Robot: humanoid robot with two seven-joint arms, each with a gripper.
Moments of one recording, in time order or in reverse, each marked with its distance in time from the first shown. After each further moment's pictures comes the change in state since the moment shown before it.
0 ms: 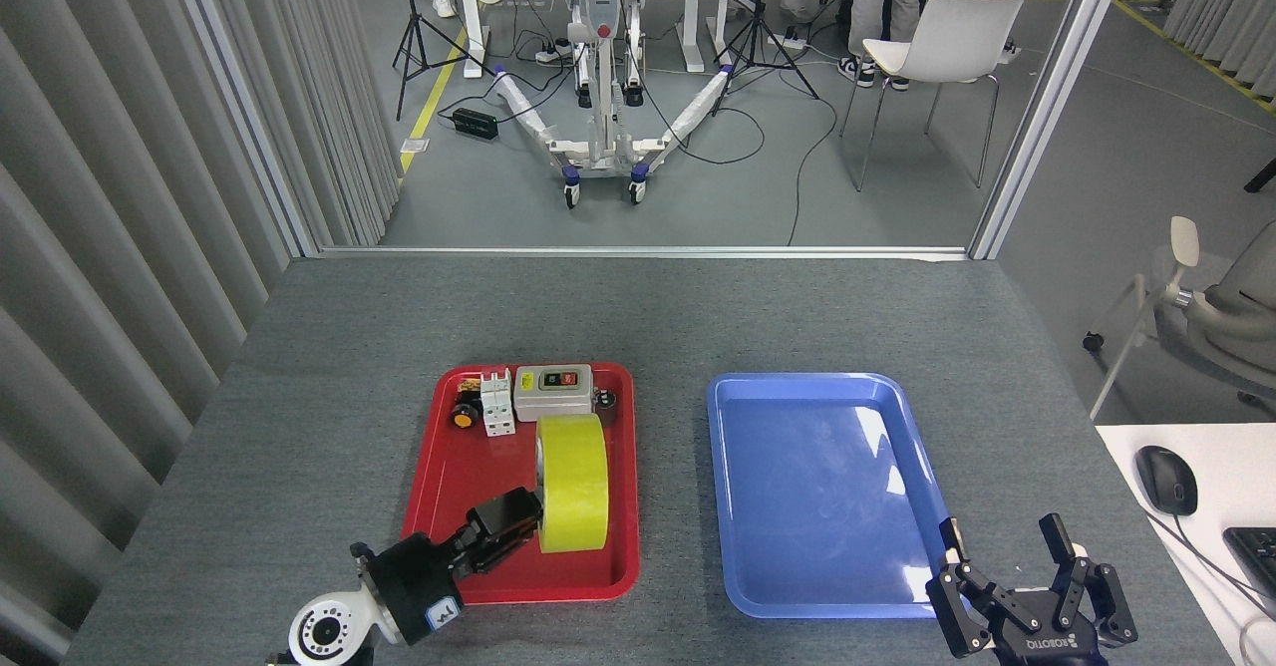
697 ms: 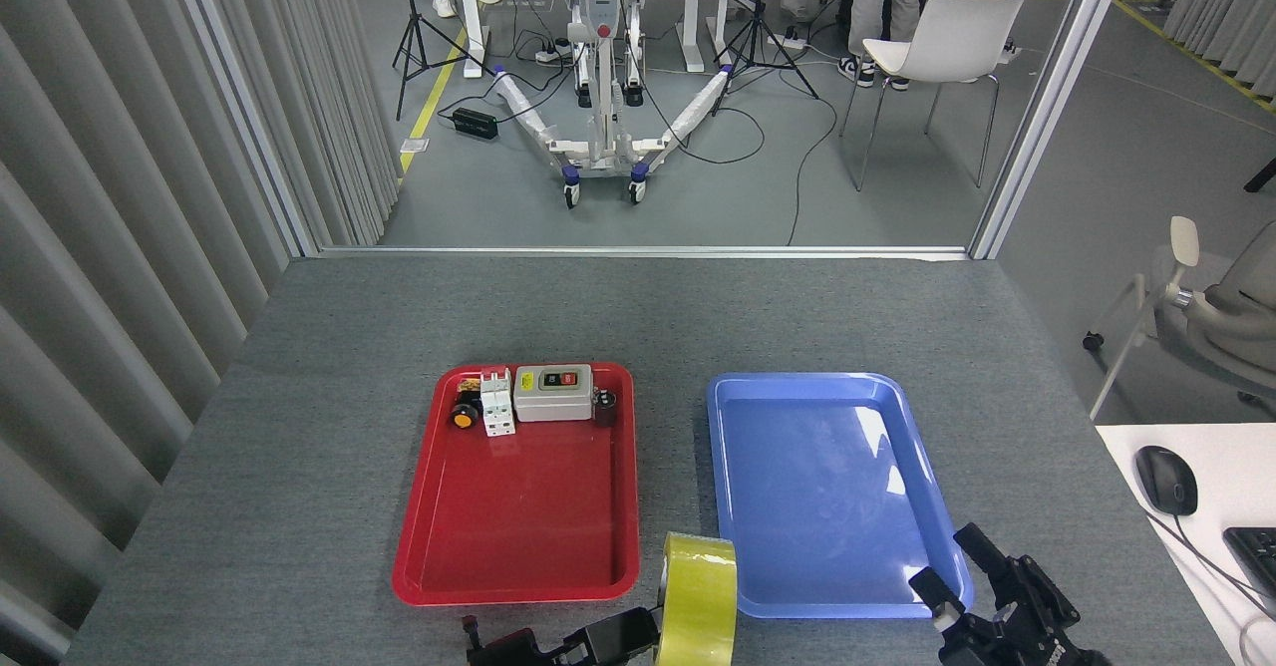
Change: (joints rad) left arm 0.143 -0.035 -0.239 -0.054 0.022 -0.092 -0.001; right arm -0.045 -0.352 0.221 0.079 -0.541 -0.539 -0.013
